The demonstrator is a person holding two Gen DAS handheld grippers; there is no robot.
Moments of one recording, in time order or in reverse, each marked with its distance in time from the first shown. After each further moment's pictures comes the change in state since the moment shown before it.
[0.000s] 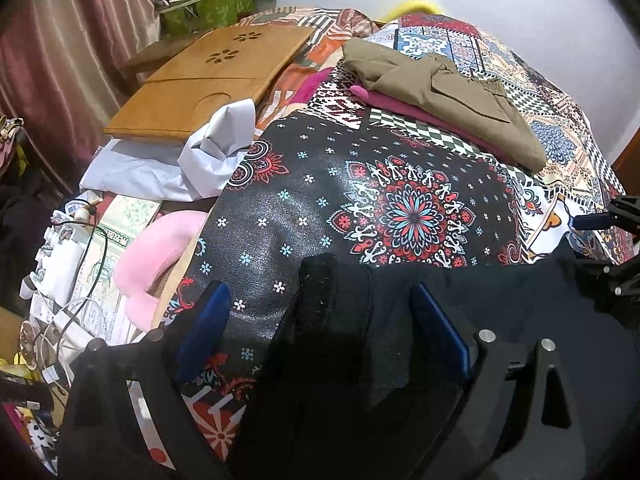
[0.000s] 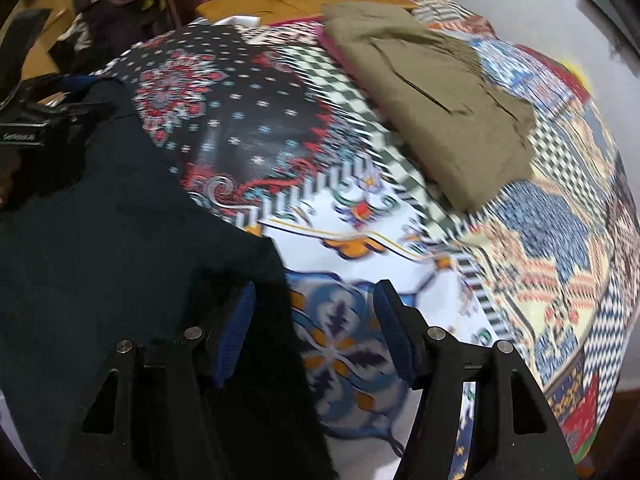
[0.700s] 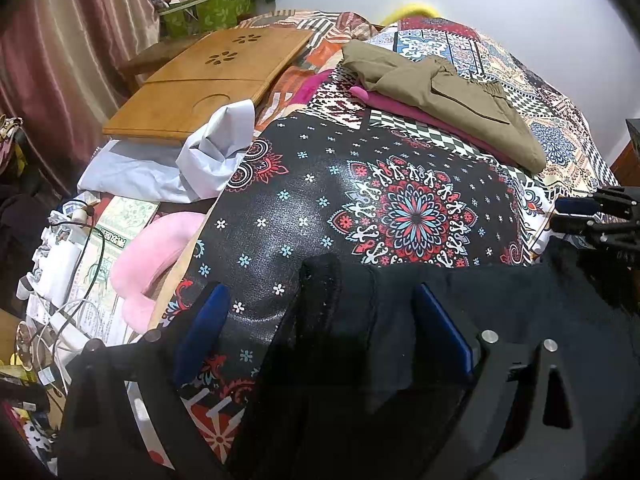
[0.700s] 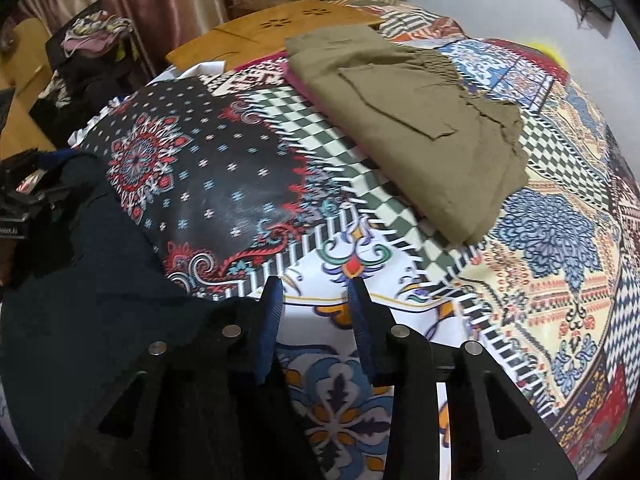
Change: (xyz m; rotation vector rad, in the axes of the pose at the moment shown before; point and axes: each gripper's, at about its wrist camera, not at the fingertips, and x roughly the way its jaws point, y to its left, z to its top) left arm 0.004 0.000 -0.003 -0.001 -0.018 -0.004; right arm 0.003 -0.017 0.018 0.177 -0.109 -0.002
